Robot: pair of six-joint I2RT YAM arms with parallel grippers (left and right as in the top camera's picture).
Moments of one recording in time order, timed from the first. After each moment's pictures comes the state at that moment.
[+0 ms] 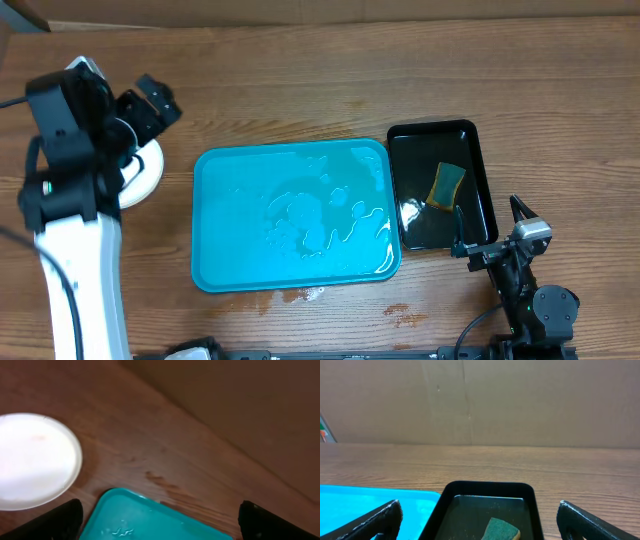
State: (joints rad) left arm 0.21 1.26 1.40 -0.79 0.15 -0.49; right arm 0.02 0.01 0.02 -0.01 -0.20 0.07
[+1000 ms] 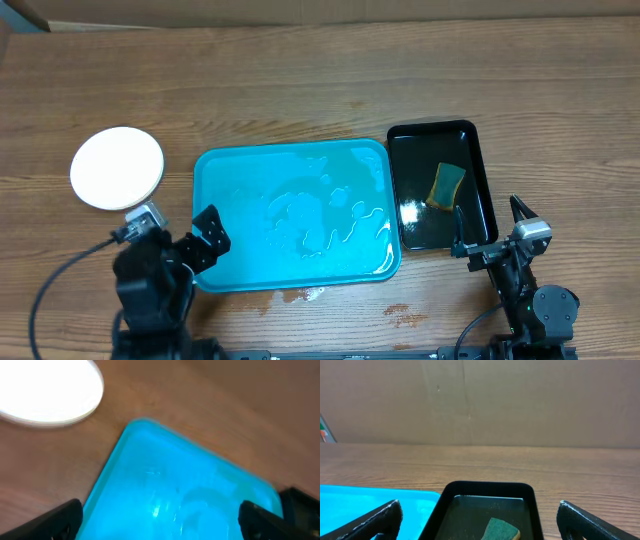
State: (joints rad) left arm 0.13 0.44 0.50 -0.61 0.07 -0.49; right arm 0.02 0.01 0.02 -0.01 -0.20 0.07
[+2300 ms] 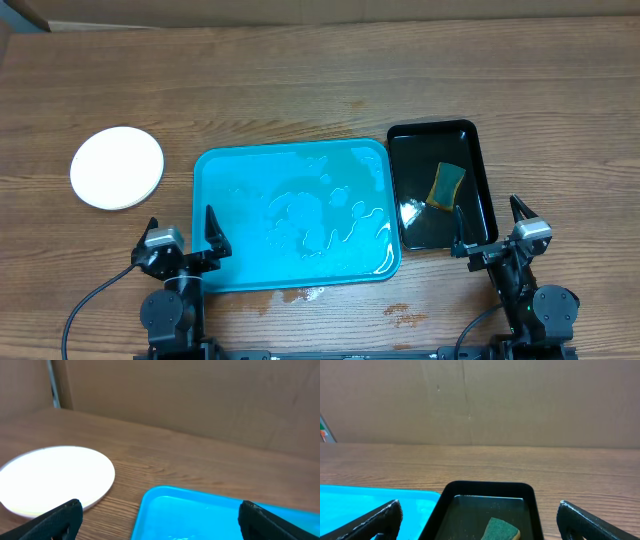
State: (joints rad) left arm 0.13 0.02 0.01 -0.08 -0.03 -0.14; right arm 0.02 0.01 0.02 -0.01 -0.20 0.07
